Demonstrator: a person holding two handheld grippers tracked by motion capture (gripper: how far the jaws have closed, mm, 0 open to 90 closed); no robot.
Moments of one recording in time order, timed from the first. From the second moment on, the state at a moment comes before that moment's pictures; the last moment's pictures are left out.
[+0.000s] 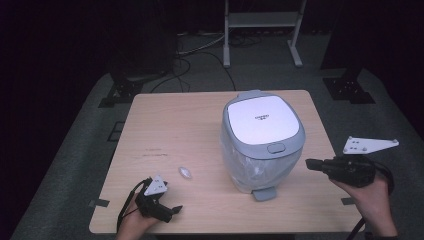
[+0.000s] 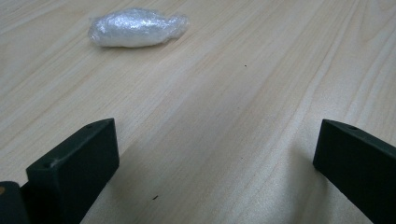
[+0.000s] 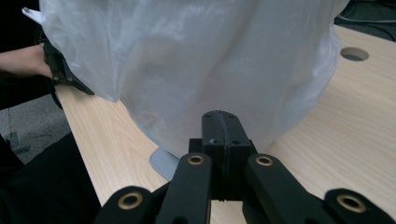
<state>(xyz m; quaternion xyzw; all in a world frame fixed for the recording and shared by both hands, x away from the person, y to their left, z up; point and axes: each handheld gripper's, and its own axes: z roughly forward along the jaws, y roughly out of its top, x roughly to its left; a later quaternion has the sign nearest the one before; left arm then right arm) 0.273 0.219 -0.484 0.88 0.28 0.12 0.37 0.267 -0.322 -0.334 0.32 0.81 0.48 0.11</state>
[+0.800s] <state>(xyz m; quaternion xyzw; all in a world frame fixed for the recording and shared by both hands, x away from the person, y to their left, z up) 0.273 0.219 -0.484 0.88 0.28 0.12 0.37 0.261 -0.321 -0.286 0.27 0.79 0.54 0.11</state>
